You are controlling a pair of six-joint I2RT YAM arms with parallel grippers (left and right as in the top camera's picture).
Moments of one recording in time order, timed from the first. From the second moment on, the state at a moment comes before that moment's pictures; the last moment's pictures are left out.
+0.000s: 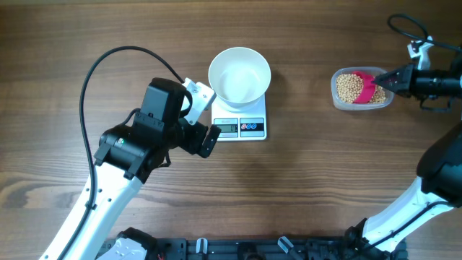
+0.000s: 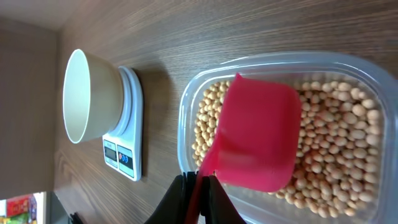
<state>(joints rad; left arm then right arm) -0.43 1.19 1.11 -0.86 0.12 0.11 -0.53 2.06 1.69 -1.21 -0.86 -0.45</state>
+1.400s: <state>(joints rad) -0.43 1.19 1.11 -0.86 0.11 0.11 -0.70 2.08 1.68 -1.31 -1.13 -0.54</state>
